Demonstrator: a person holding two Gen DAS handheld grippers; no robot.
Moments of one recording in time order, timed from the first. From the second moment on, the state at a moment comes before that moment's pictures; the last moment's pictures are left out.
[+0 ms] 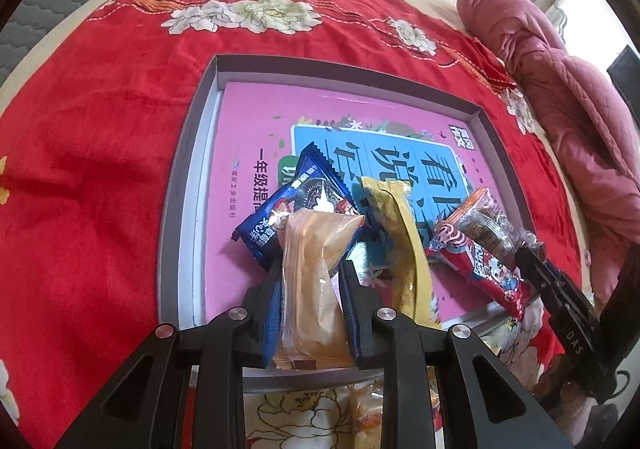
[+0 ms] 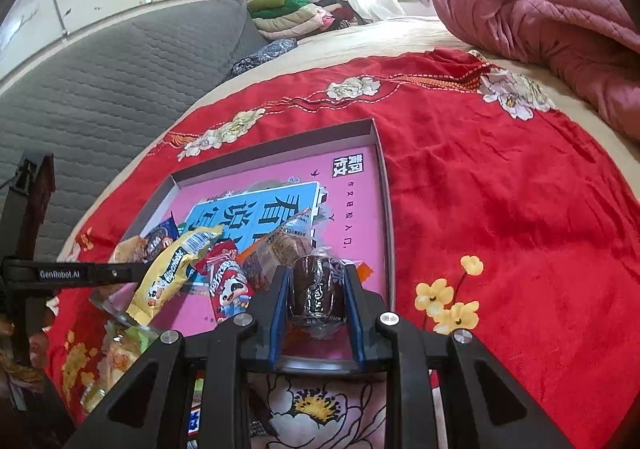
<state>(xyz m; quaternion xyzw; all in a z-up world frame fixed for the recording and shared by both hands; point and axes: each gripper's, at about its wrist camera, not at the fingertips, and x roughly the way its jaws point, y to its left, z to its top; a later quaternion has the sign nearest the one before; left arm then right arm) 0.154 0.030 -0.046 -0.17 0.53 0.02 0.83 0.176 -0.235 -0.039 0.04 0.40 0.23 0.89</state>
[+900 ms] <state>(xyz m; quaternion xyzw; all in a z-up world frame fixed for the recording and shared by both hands) 0.150 0.032 -0.045 -0.17 0.53 0.02 0.83 0.172 -0.234 -0.039 0.02 0.40 0.22 0.89</state>
